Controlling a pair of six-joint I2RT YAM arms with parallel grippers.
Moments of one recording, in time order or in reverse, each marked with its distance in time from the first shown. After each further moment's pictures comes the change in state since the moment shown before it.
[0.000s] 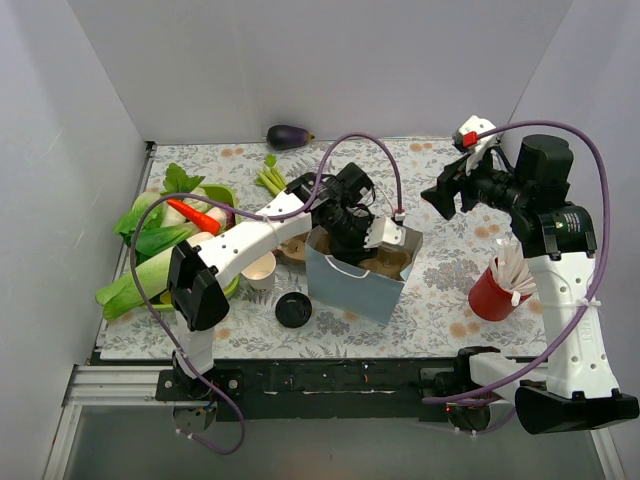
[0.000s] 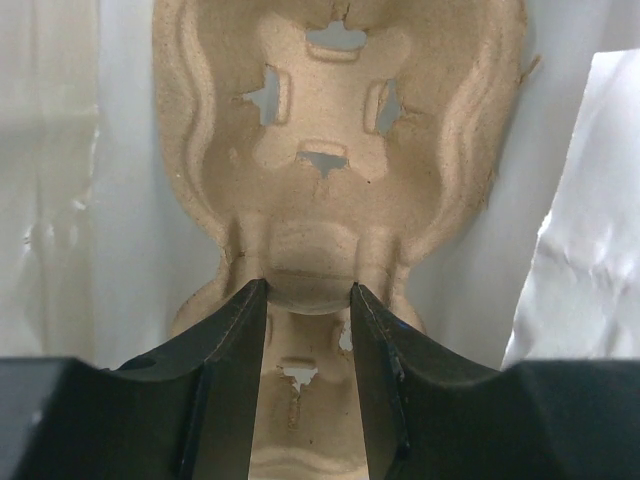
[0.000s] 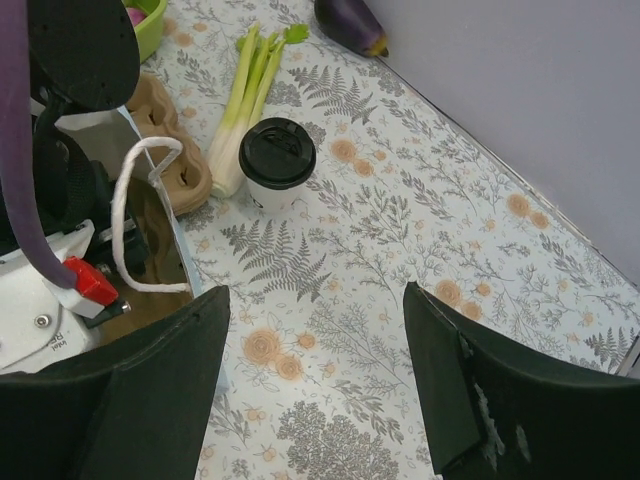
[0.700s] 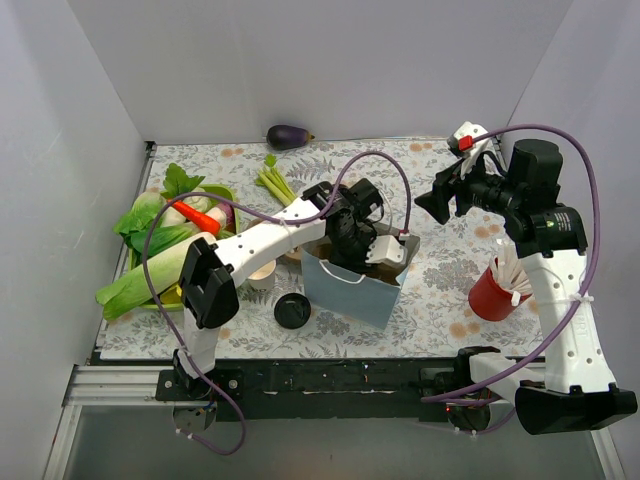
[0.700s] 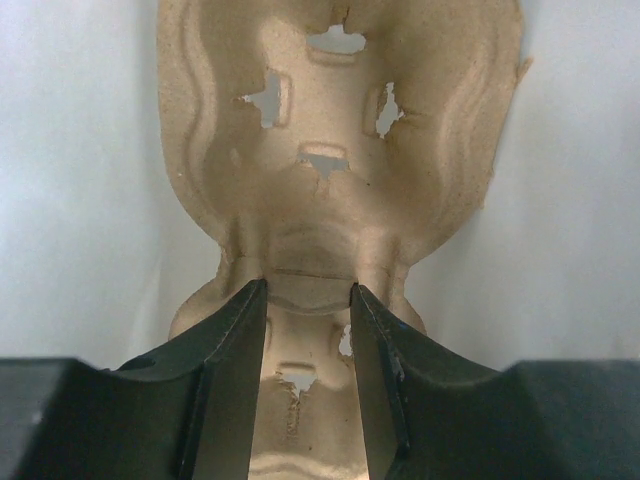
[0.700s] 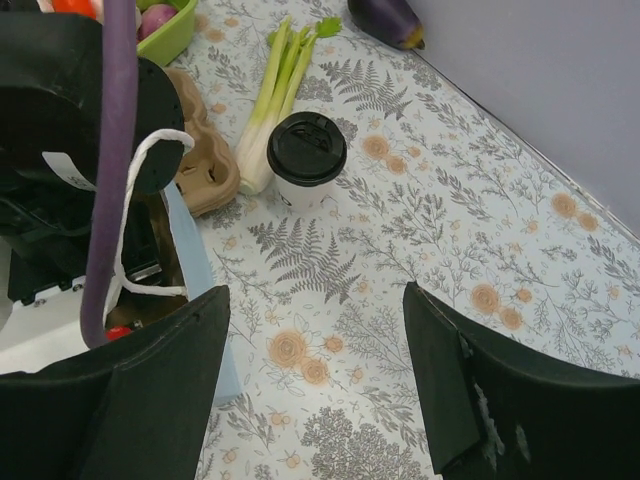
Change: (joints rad) left arm -0.044 0.060 -0.009 -0.087 -0.066 0.030; right arm 0.000 -0.003 -0.078 0.048 -0.060 0.032
